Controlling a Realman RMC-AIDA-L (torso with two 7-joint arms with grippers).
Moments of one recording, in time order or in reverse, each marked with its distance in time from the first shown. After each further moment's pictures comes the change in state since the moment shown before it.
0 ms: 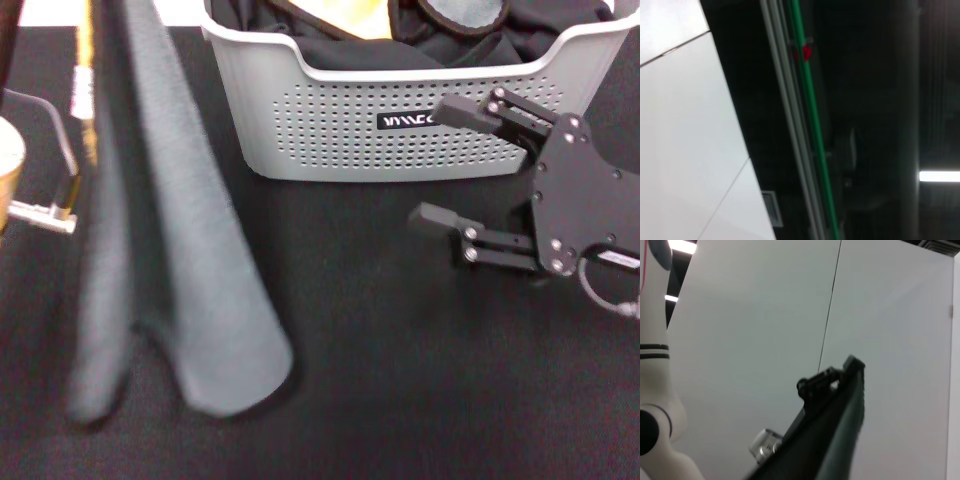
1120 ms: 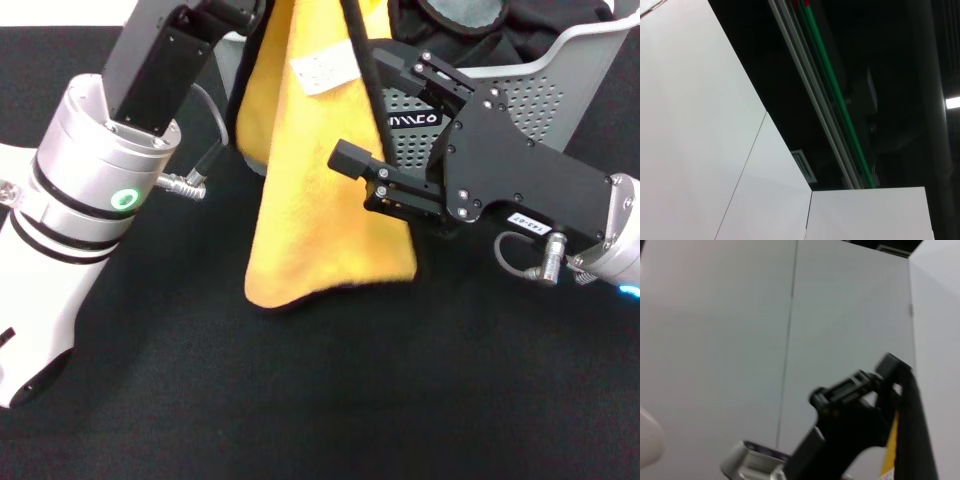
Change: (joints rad) left arm -0.127 -0.003 0.496 -0.048 -0.376 -0.198 0.443; right arm 0.055 0.000 -0.429 0.026 0.483 -0.218 -0.084
